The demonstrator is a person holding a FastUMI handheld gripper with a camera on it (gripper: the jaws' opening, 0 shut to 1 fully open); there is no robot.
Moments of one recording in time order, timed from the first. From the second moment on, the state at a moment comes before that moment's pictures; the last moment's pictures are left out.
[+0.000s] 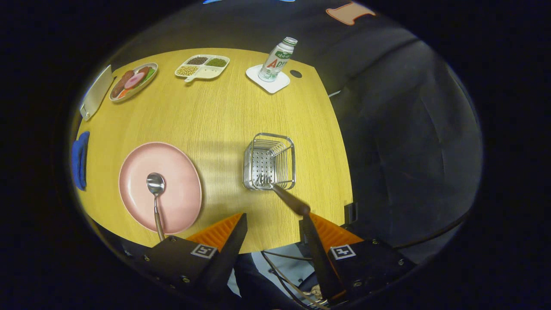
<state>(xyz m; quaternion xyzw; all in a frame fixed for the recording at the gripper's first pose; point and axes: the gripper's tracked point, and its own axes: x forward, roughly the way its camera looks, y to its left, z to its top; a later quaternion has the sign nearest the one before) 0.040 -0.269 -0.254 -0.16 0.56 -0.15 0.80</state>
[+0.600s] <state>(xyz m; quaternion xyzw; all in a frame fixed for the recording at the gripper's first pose) 0.042 -0.238 -0.229 -0.18 0.53 -0.14 0.81</state>
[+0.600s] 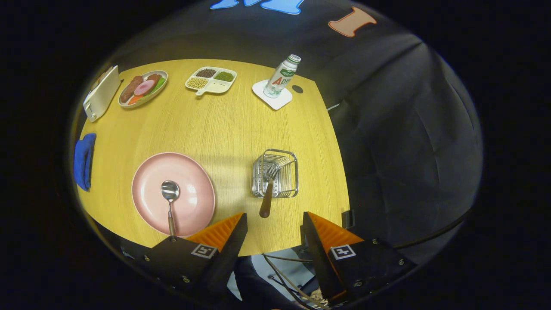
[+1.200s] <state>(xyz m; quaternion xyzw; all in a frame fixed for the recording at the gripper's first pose) 0.028 -0.159 -0.244 -0.20 0.53 -0.08 0.82</state>
